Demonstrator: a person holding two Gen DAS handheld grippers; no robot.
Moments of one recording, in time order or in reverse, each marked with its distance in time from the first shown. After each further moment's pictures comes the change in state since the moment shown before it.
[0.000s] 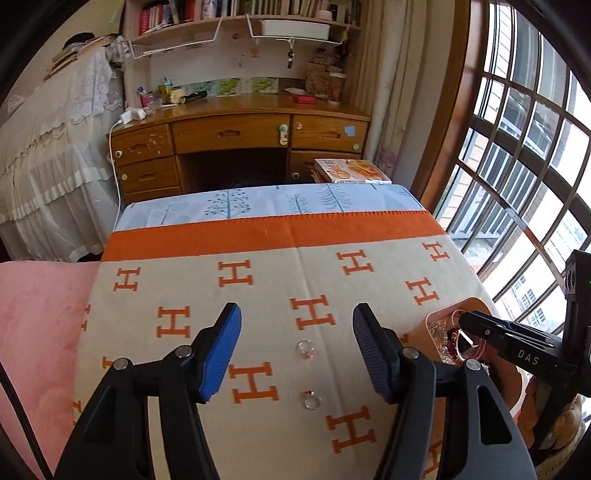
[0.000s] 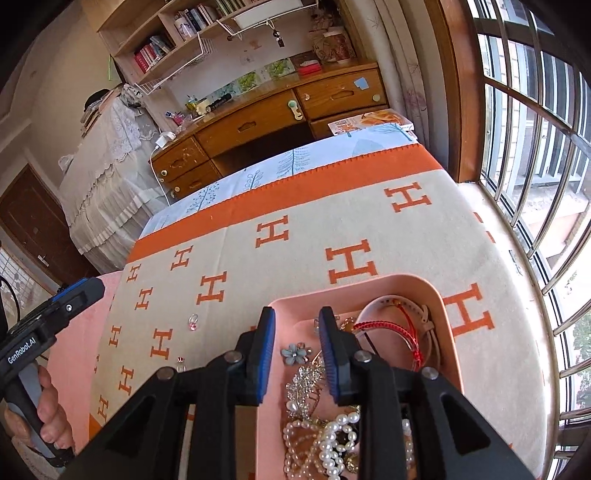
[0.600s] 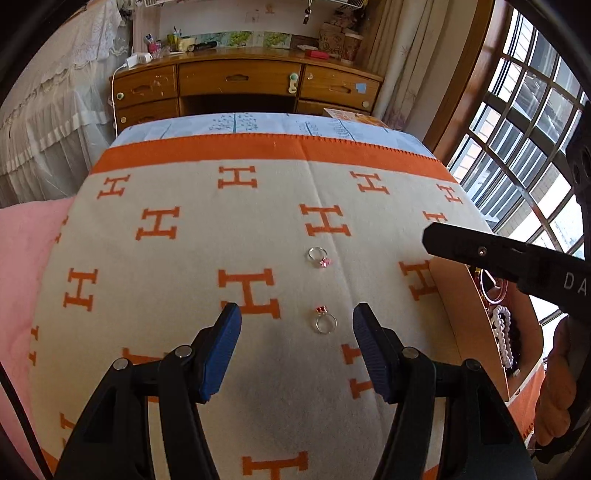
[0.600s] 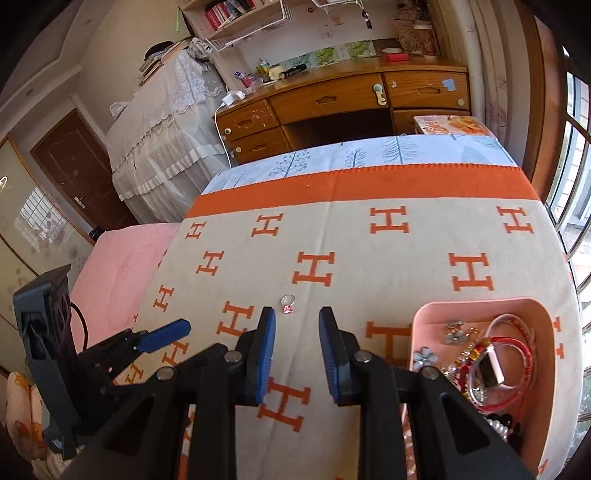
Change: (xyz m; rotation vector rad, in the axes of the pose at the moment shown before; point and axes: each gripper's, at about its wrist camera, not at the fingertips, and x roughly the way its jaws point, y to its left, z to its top) left arm 0.043 0.008 -0.081 -0.080 0.154 -0.042; right arm 0.040 0.094 0.001 -0.195 0.143 0.152
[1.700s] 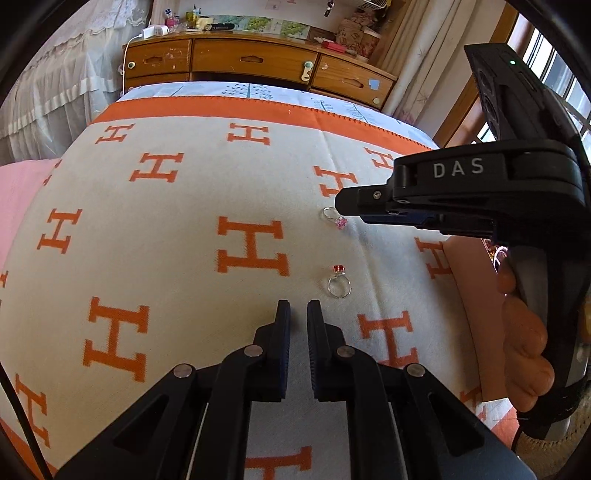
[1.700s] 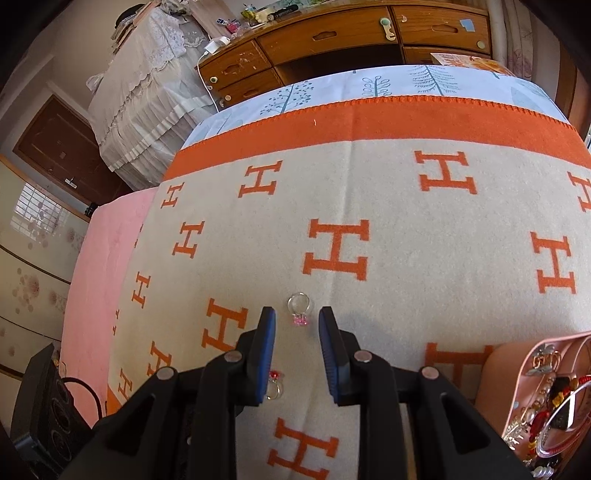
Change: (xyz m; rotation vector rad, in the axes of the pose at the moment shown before) left arm 0.020 0.018 -0.032 -0.100 0.014 -0.046; right arm 0.089 0.005 0.019 0.044 0.204 -0.003
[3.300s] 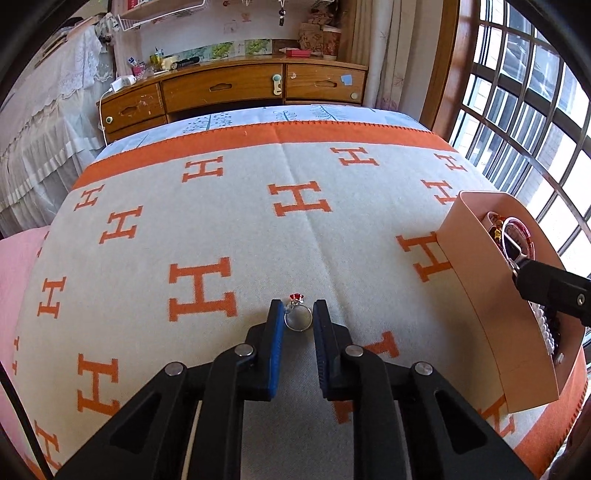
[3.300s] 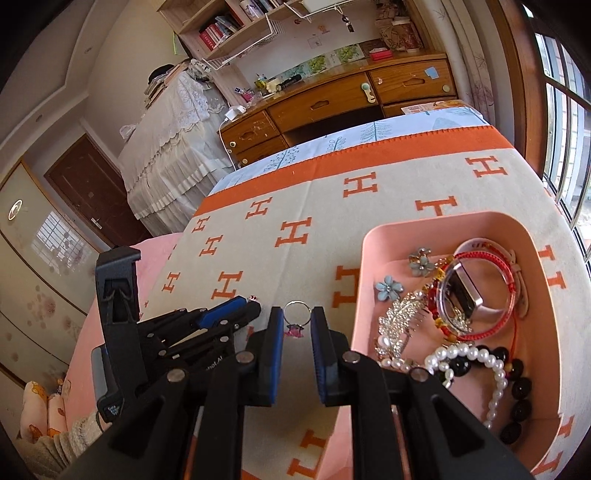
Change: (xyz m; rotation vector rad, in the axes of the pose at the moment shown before) left arm 0.017 -0.051 0.006 0.207 -0.062 0.107; right arm -0.110 -0.059 -0.112 0.012 -0.313 0.102
